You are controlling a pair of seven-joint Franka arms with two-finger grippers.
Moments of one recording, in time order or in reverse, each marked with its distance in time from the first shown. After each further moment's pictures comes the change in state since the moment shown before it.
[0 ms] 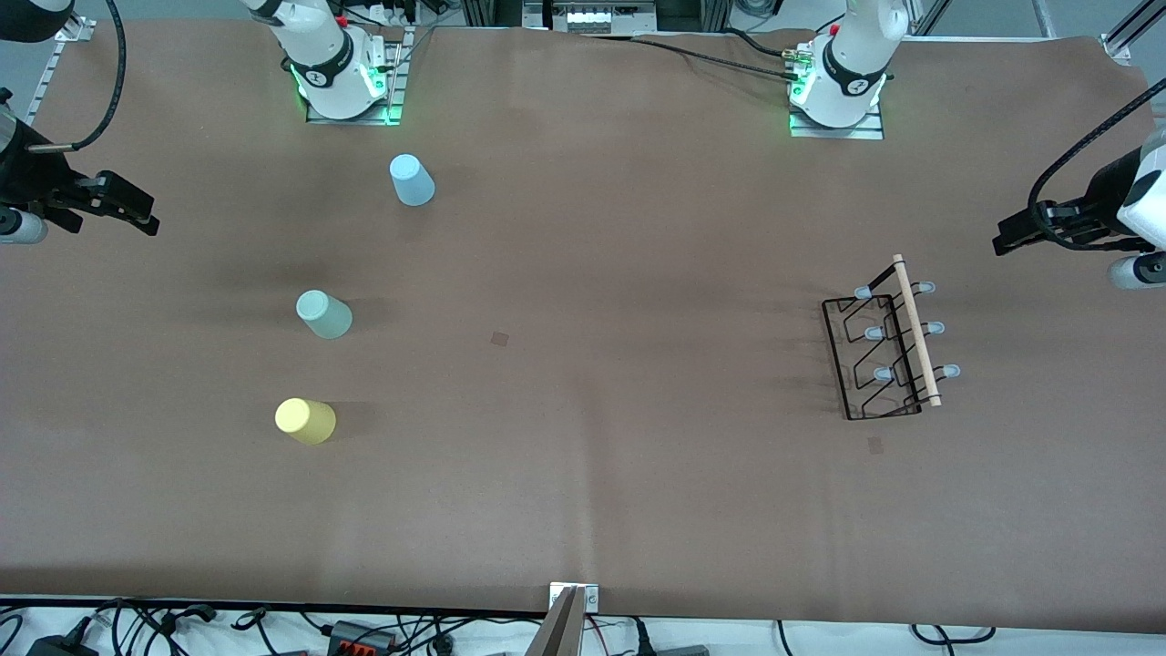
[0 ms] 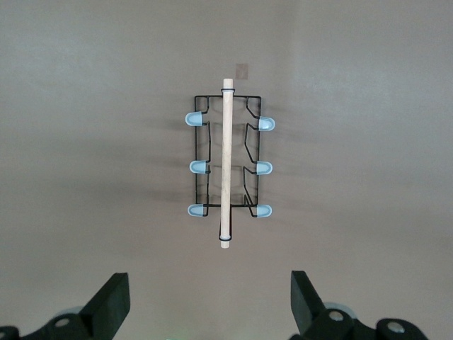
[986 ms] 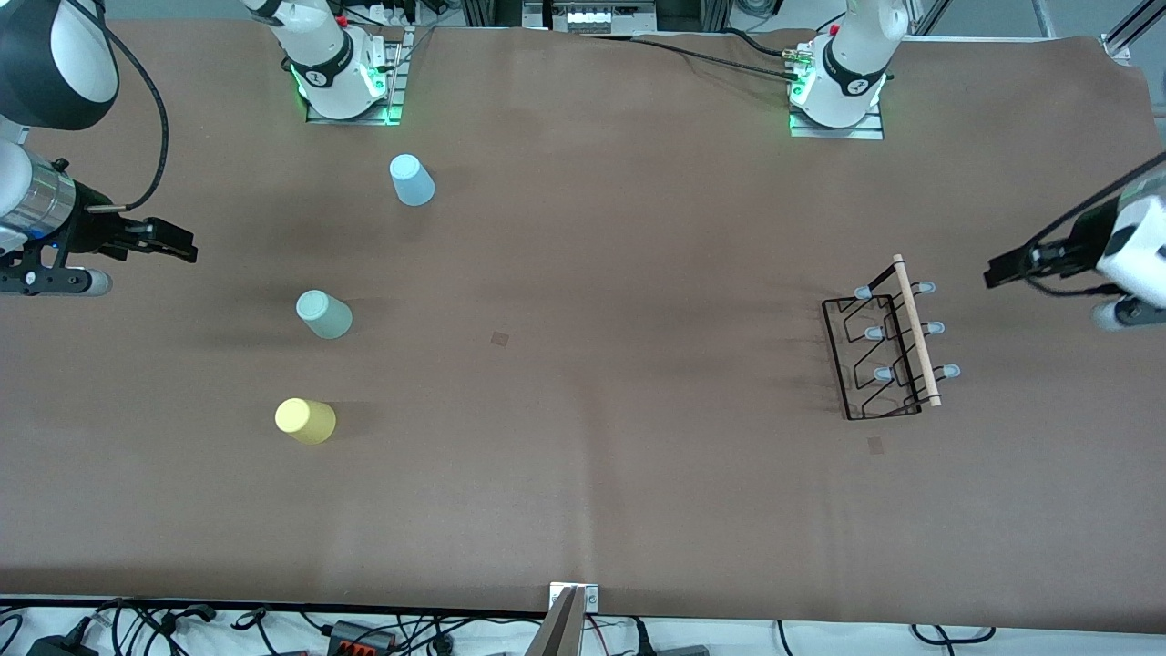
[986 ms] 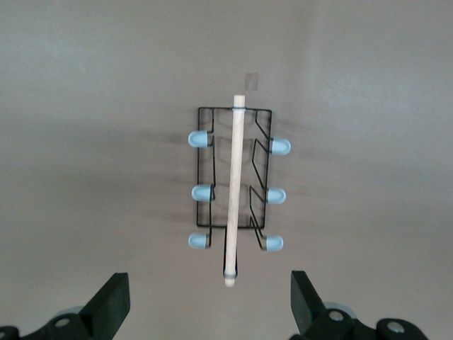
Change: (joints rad) left arm 0.019 0.074 0.005 -0.087 0.000 0.164 -0.001; right arm 0.001 0.128 0.001 -0.009 0.000 0.001 0.000
